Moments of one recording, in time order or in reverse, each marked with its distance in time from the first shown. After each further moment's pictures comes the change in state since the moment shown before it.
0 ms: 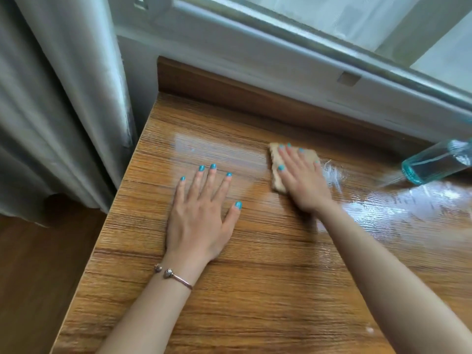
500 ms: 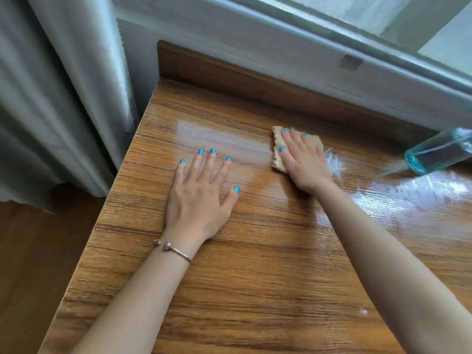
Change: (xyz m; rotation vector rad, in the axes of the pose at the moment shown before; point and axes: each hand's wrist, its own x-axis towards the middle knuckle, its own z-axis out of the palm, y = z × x) left_hand 0.003 0.000 0.003 0.049 -0.044 -0.007; right_hand 0.005 0.002 -0.006 0.072 0.003 0.057
